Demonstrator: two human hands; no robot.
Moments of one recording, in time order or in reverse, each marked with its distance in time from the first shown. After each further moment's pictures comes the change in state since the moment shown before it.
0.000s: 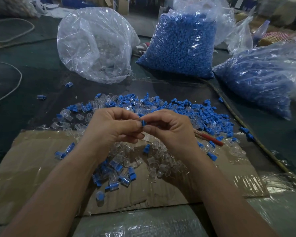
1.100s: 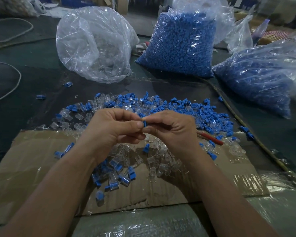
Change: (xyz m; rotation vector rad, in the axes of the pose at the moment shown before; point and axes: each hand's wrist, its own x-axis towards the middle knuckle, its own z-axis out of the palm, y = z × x) left_hand -0.001 0.000 -0.001 -0.038 -0.053 -0.044; right_hand 0.000 0.002 -0.001 -0.159 0.075 -0.210
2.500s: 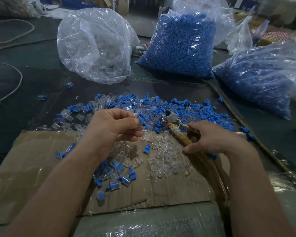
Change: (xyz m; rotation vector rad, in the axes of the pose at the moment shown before) left_hand 0.009 -0.010 -0.005 -0.030 0.058 0.013; right_hand 0.002 0.018 -0.080 -0.659 -0.600 0.976
